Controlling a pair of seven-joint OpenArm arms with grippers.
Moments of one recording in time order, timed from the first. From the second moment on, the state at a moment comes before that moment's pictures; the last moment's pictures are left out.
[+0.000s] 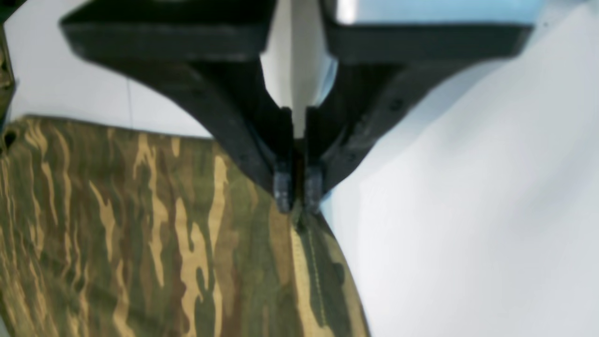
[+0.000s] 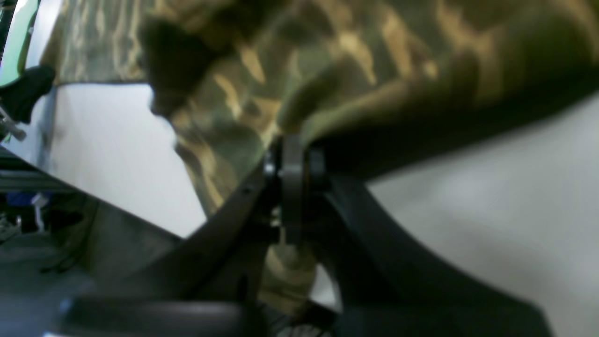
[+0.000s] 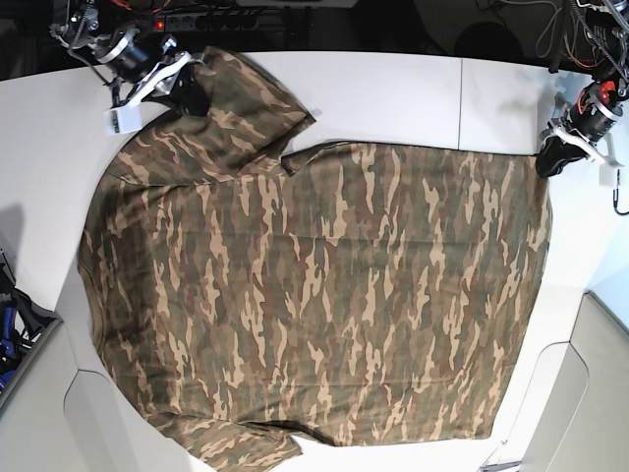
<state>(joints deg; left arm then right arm) 17.8 -27.6 -30.3 70.7 -48.1 -36.1 34.3 -32.2 5.3 14.6 101.9 38.3 30.9 -42.7</state>
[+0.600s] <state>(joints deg) 11.3 -28.3 -31.7 79.7 -49.2 -35.9 35.7 -22.3 5.2 25.8 107.1 45.1 31.5 -46.9</state>
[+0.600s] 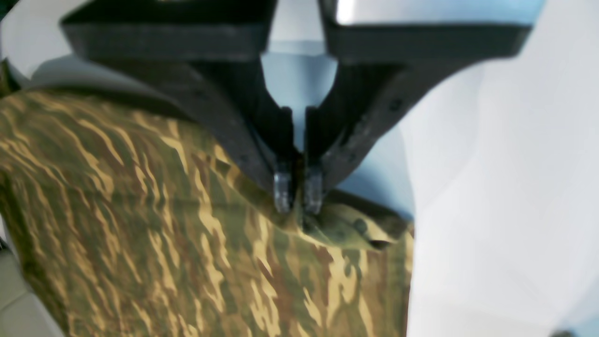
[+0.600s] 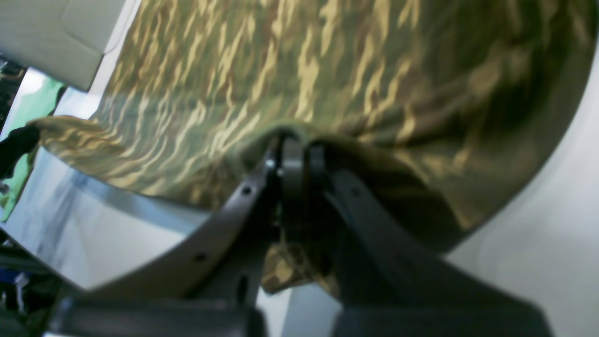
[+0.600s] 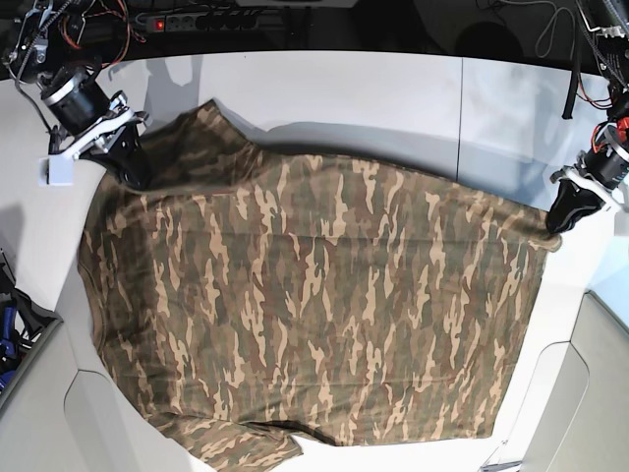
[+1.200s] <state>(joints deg) -7.0 -28.2 -21.4 70.8 -31.4 -34.4 24.8 9.8 12.9 20.7 82.1 37.8 32.2 -46.1</state>
